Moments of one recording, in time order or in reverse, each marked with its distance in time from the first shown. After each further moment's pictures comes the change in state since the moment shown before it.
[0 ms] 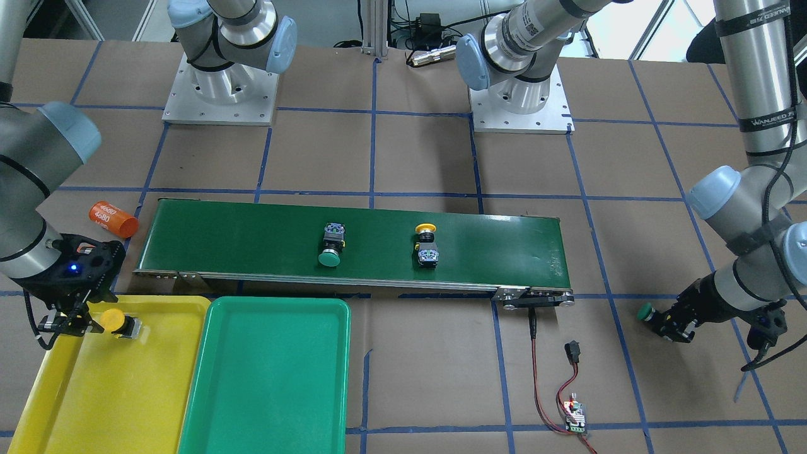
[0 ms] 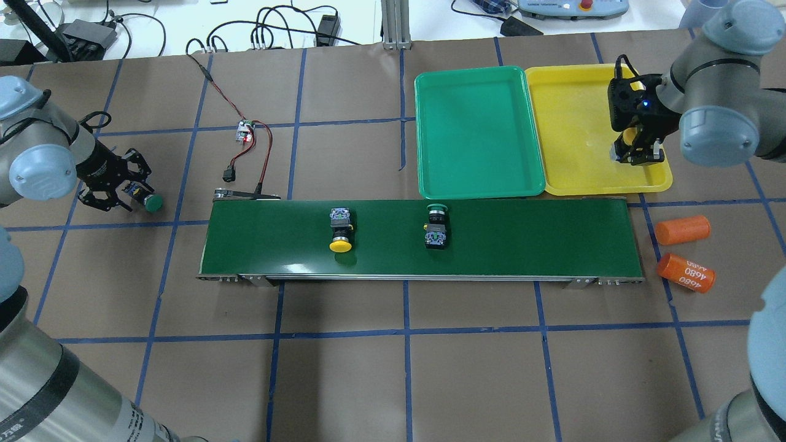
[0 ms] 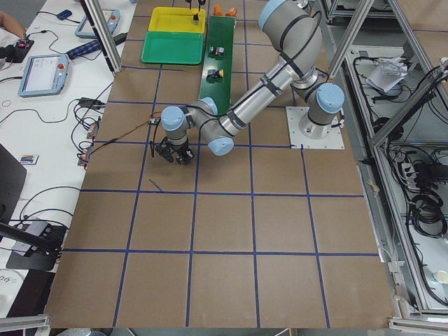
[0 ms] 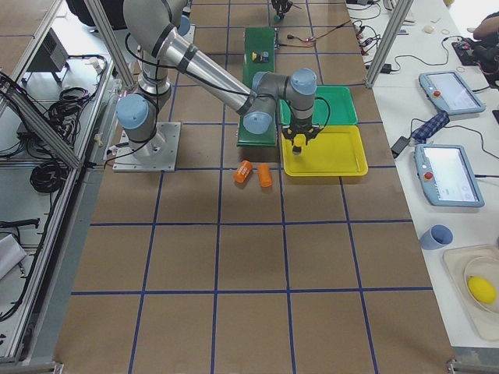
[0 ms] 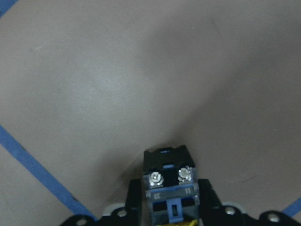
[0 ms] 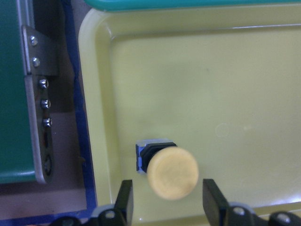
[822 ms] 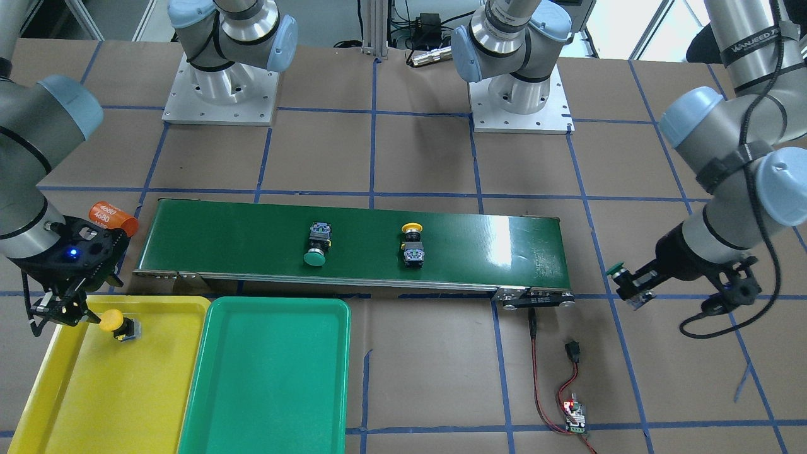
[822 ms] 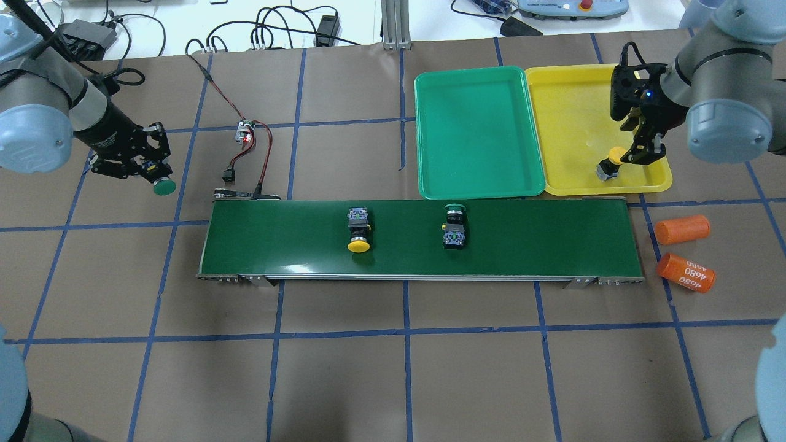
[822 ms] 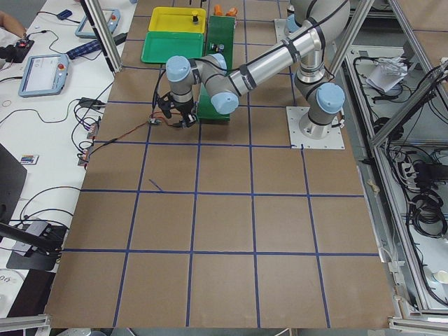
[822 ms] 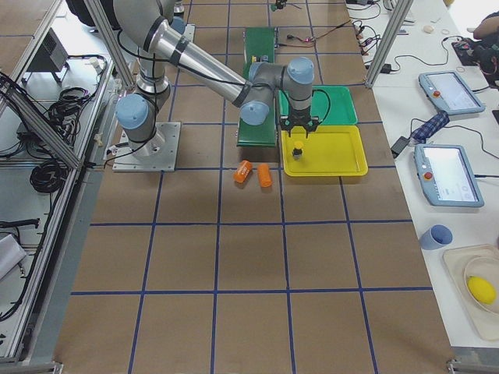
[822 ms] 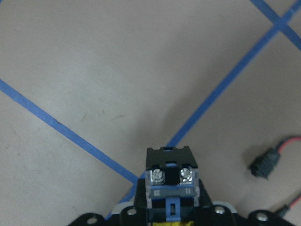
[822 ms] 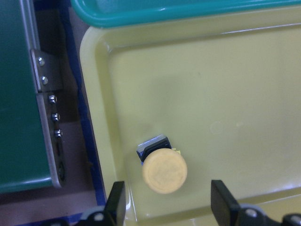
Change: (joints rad) left arm -0.191 0.255 -0.049 -0.204 0.011 0.271; right arm 0.031 -0.078 0.002 0.064 -0.004 0.185
